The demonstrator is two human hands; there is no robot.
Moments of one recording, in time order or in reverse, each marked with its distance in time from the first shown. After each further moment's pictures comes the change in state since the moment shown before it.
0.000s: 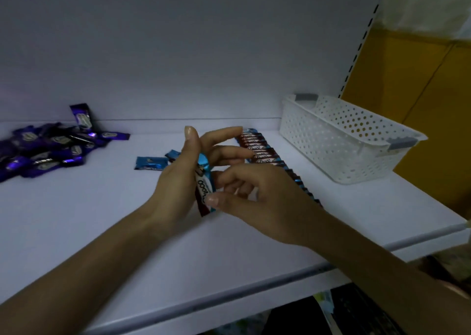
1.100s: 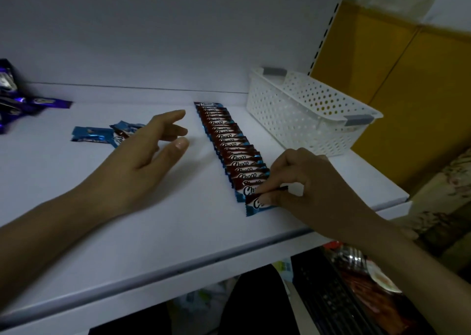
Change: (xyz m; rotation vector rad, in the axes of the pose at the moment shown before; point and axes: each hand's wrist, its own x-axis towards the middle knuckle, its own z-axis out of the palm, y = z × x) left_hand -0.003 -0.015 -0.007 0.843 0.036 0.041; right_hand -0.071 0.056 -0.067 -0.392 0.058 0.131
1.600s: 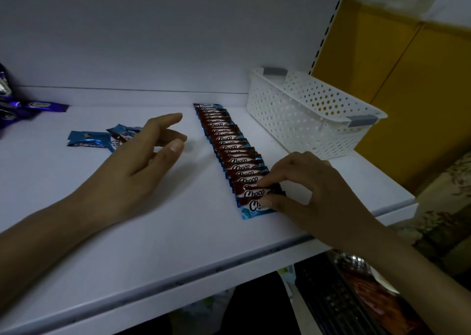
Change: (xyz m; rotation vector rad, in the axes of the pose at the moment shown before) left_hand 0.001 -0.006 0.000 -0.039 0.005 -0.026; right_hand -0.004 0.009 0.008 0.037 0.079 -0.046
